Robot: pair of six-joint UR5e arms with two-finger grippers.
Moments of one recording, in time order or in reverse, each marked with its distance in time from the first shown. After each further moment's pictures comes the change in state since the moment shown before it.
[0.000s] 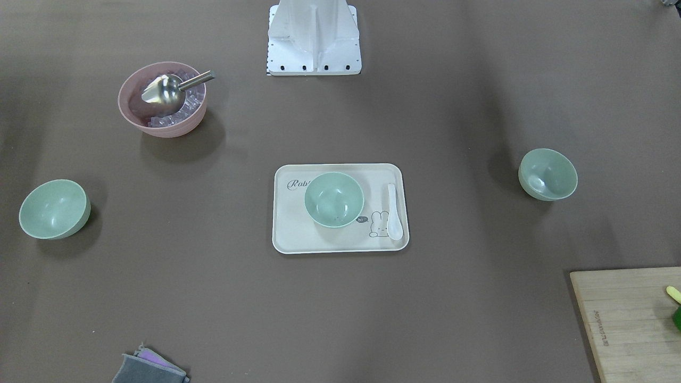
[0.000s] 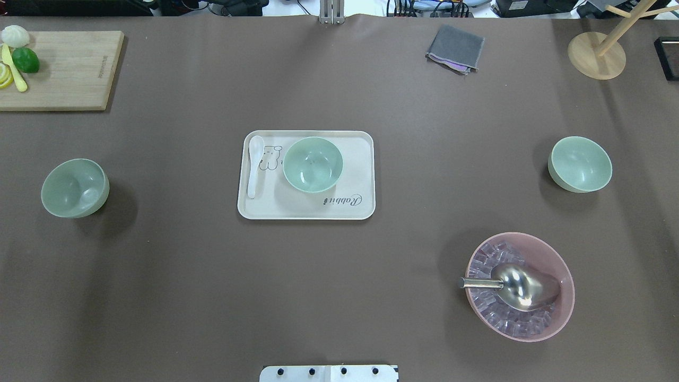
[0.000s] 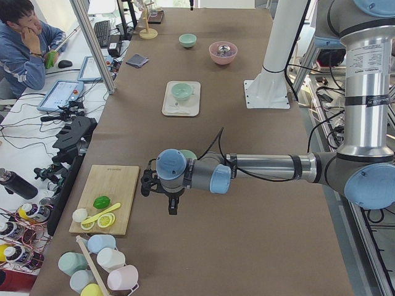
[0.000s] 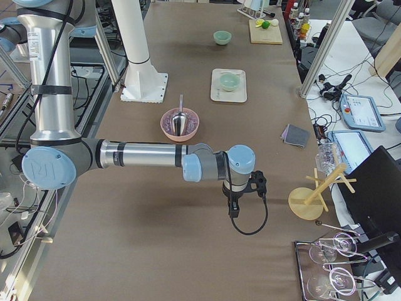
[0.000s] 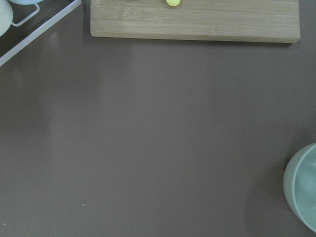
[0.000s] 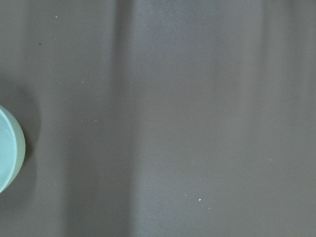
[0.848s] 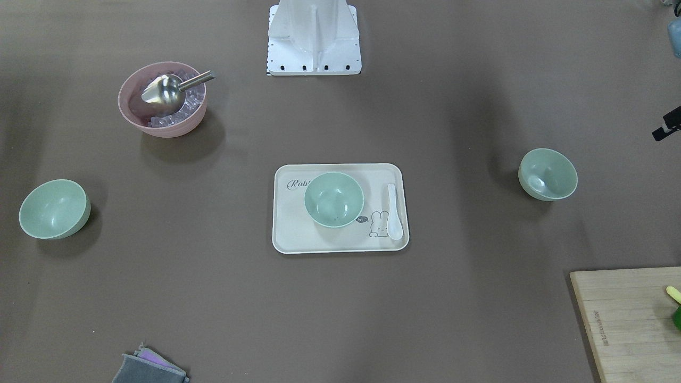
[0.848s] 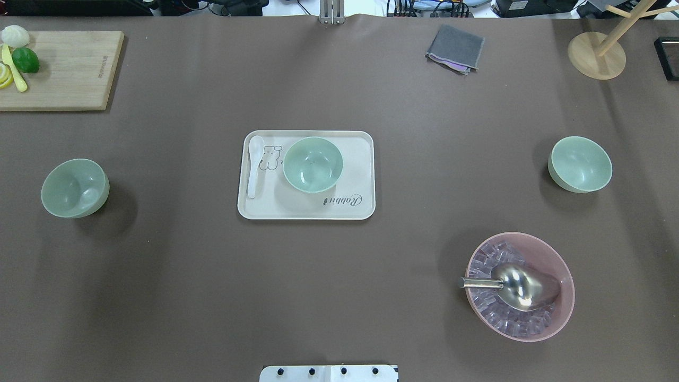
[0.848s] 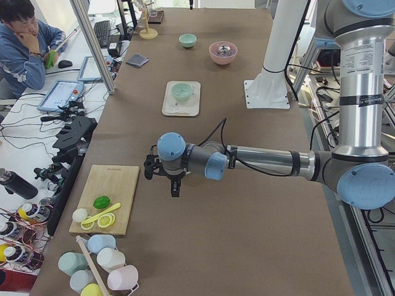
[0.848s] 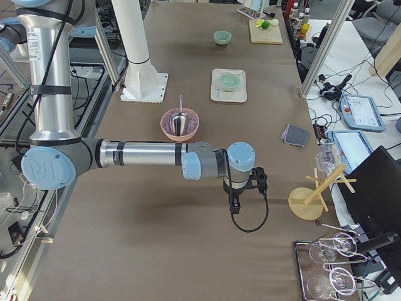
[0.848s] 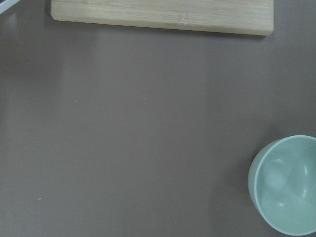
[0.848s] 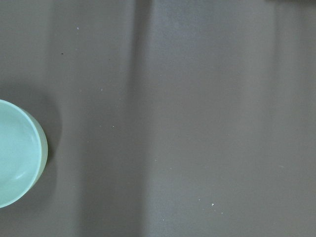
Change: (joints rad) left arm 0.122 -0.001 -0.087 -0.027 -0.002 -0.170; right arm 0.006 -0.002 0.036 0.000 0.026 0.005
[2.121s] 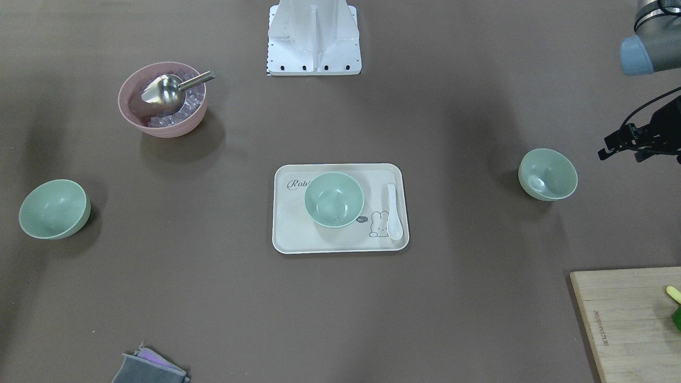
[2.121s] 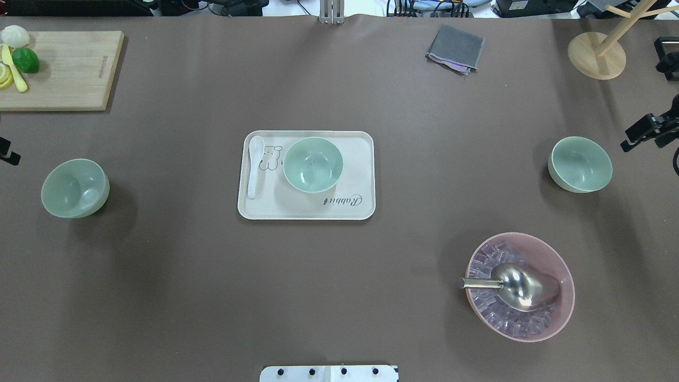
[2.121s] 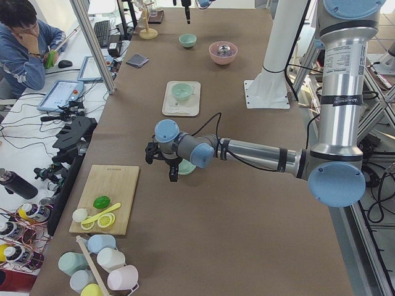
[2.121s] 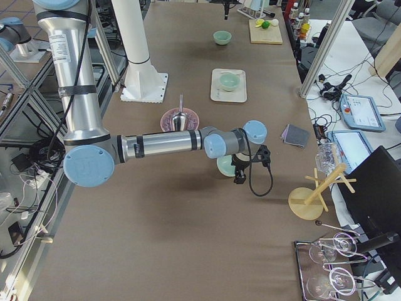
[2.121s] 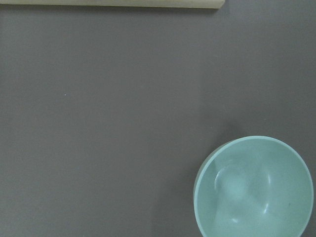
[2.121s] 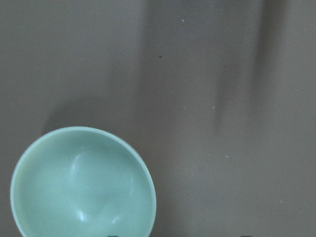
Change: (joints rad) left arm 0.180 -0.088 0.046 -0.087 0.079 -0.180; right arm -0.269 0.162 -0.083 0.010 0.002 0.227
